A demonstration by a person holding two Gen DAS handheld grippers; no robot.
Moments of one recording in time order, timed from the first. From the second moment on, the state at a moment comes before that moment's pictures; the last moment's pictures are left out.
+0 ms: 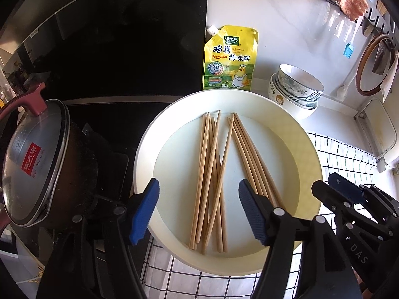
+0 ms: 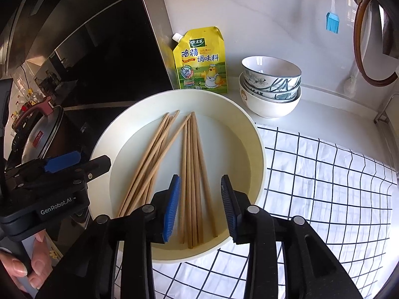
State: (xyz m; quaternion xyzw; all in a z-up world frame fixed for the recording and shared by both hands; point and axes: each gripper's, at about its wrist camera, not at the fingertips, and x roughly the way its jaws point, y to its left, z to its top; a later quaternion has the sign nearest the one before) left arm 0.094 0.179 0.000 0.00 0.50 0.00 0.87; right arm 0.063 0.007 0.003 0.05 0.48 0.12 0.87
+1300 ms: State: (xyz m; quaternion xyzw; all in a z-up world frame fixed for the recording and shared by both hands) left arm 0.100 0.182 -0.013 0.02 0.51 0.01 0.86; right arm 0.066 0.006 -0.004 0.04 0.49 0.11 0.86
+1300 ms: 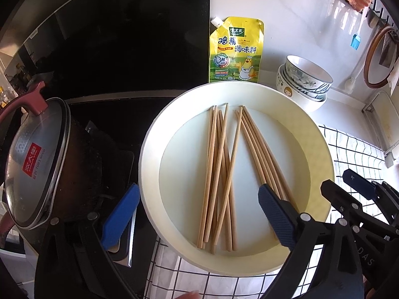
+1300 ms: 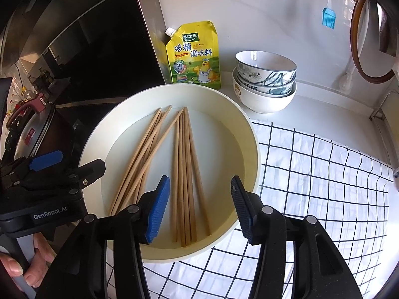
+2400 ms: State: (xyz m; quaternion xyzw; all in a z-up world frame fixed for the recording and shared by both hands) left arm 0.071 0.098 0.011 0.07 0.46 -0.08 0.88; right arm 0.024 -0.091 -0.013 0.11 0.45 0.02 0.89
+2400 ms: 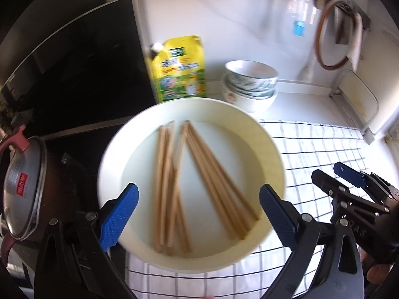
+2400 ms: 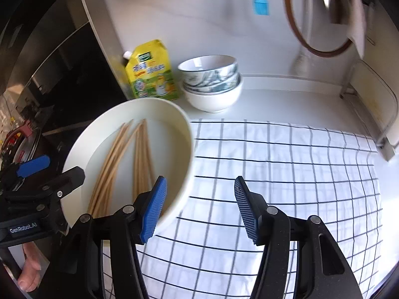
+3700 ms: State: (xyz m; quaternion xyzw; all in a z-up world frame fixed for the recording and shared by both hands) left arm 0.109 -0.119 -0.153 0.09 0.46 -0.14 0.88; right arm 0.029 -0.301 -0.153 0.12 0.46 -0.19 0.86
